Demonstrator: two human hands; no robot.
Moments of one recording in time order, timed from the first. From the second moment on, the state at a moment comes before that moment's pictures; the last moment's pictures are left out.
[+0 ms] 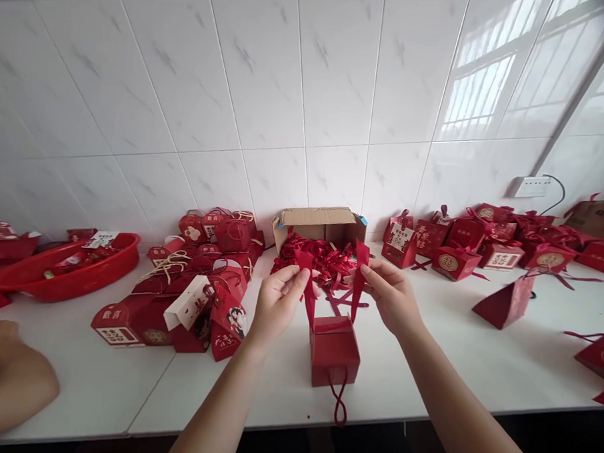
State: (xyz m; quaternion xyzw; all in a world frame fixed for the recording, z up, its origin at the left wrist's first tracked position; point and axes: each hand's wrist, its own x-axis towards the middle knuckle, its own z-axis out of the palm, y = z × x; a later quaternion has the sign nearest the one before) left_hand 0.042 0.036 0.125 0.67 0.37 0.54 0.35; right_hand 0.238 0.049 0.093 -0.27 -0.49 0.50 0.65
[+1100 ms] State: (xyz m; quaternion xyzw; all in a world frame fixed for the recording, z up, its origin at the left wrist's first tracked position) left_hand 0.050 0.064 0.115 0.66 0.34 0.41 0.53; right_hand 0.241 0.070 0.081 -0.25 -0.83 0.04 0.49
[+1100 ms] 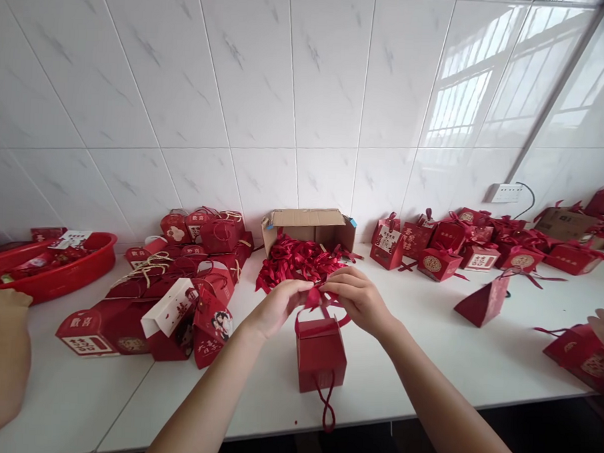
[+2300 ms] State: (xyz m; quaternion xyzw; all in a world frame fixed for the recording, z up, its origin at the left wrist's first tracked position) left_hand 0.000 0.019 -0.012 0.67 0.55 0.47 0.14; right_hand 0.272 0.019 -0.033 -0.52 -0.64 0.22 0.52
